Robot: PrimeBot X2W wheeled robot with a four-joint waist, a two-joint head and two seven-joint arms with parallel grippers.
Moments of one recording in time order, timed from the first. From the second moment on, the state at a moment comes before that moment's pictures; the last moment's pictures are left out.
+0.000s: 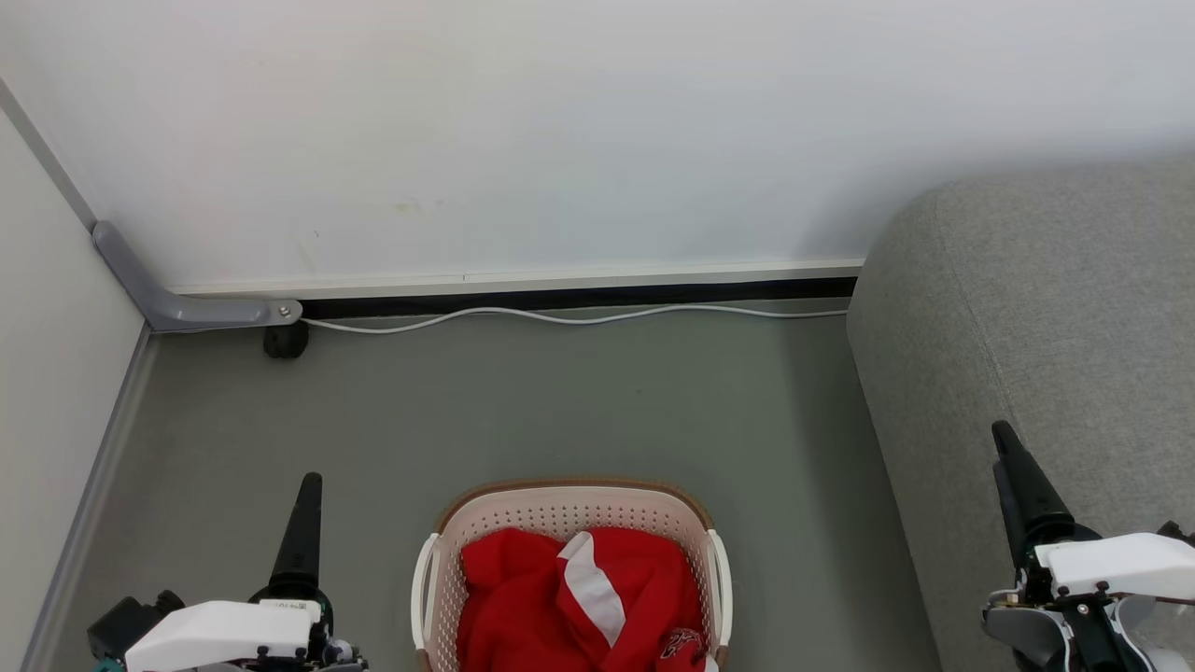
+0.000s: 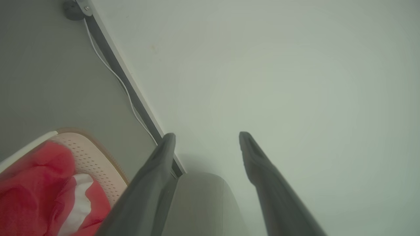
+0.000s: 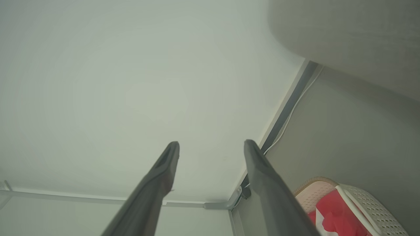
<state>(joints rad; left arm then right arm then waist) -0.05 0.02 0.03 0.34 -1.37 -0.12 0.01 -0.13 -0.11 0.02 0.34 1.46 0.13 0.01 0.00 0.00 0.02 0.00</state>
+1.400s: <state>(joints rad) -0.11 0.02 -0.03 0.37 -0.68 -0.07 -0.11 -0.25 -0.19 0.18 0.41 0.90 0.13 -0.11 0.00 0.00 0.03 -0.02</state>
